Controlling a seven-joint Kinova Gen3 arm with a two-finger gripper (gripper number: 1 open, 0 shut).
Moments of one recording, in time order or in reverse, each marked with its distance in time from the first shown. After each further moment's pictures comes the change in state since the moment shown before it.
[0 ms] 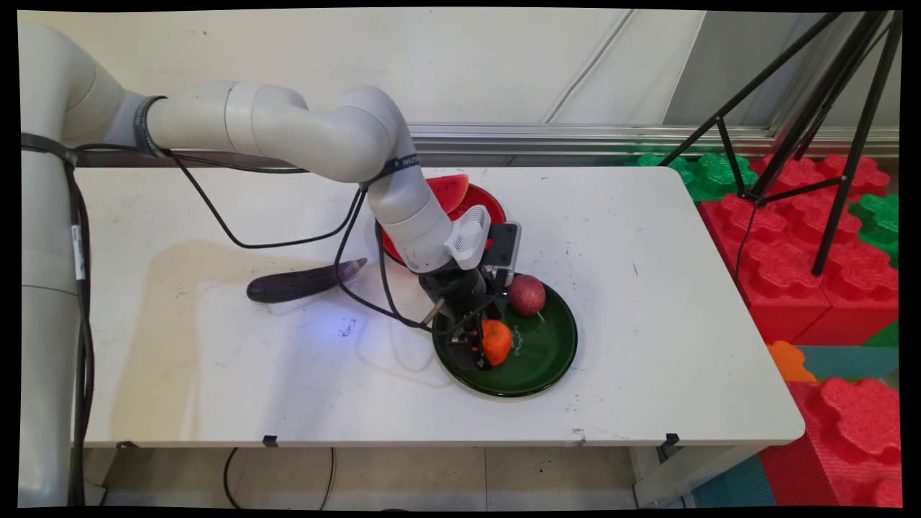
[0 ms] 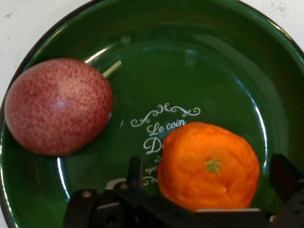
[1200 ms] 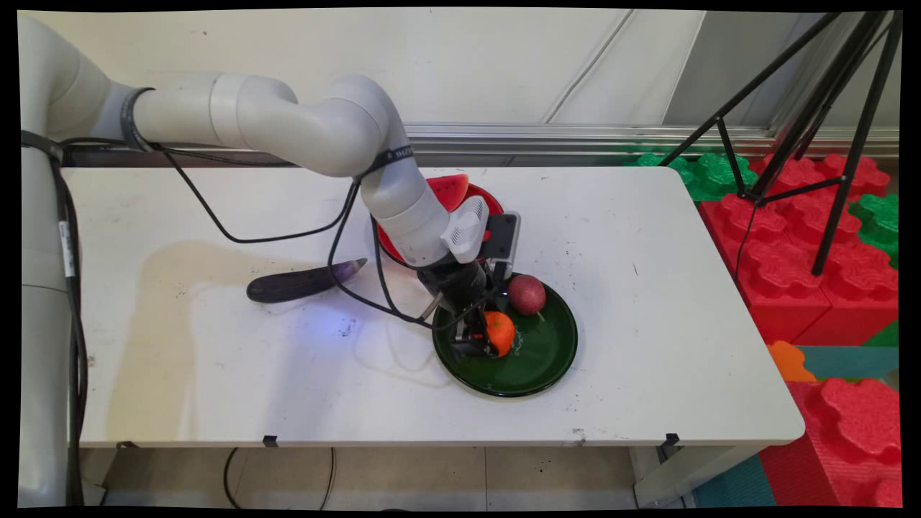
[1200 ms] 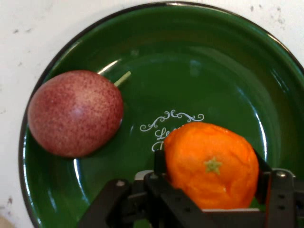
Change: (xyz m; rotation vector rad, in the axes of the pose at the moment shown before) arm 0.004 0.006 -0.015 0.037 0.018 0.012
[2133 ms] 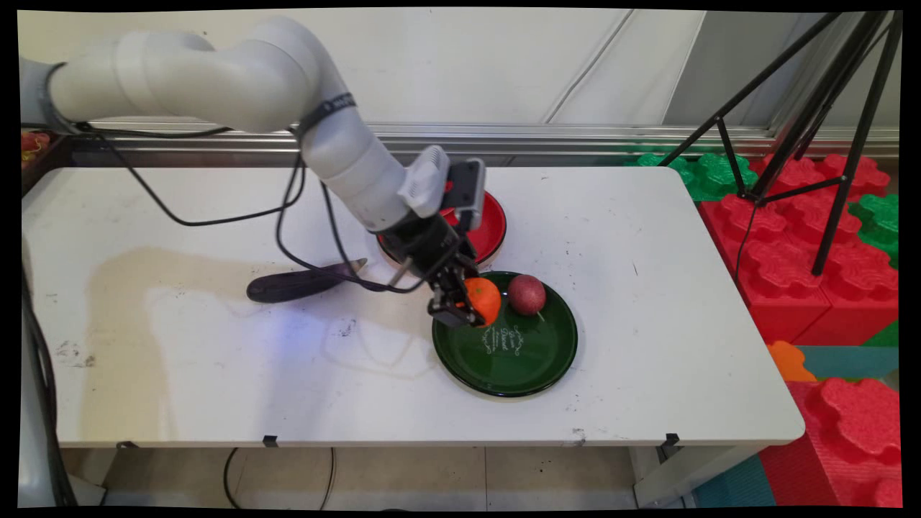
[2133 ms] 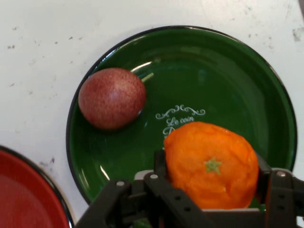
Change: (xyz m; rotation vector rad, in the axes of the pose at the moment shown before) arm -0.014 0.011 -0.074 0.062 0.077 -0.081
